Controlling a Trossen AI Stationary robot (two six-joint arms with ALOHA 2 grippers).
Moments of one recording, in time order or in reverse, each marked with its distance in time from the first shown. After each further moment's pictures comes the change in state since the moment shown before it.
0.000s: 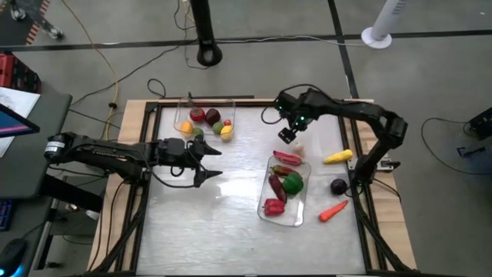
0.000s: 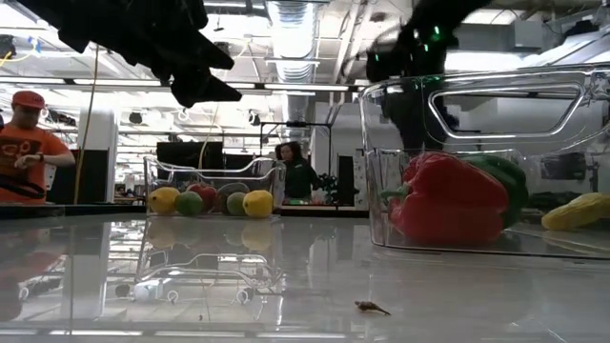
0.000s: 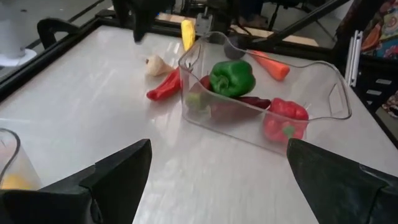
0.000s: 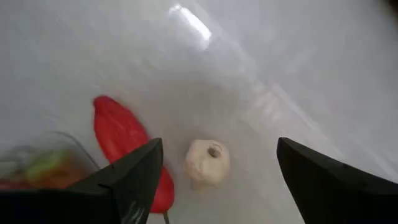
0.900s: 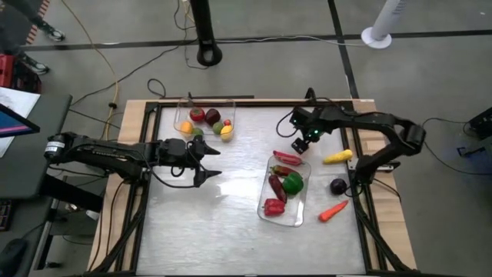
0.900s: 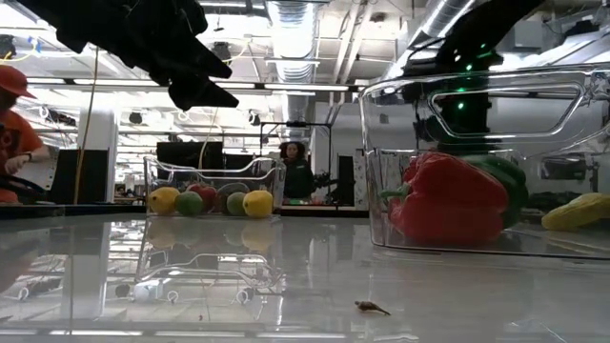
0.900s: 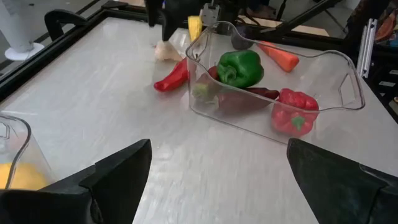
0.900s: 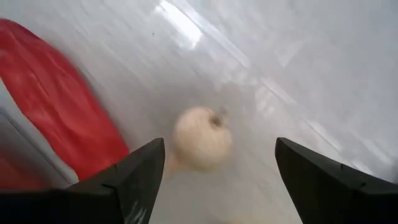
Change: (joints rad) left arm 0.000 0.000 0.000 -0.037 -0.023 0.009; right arm -0.011 -0.201 -0.365 0.169 0.039 0.039
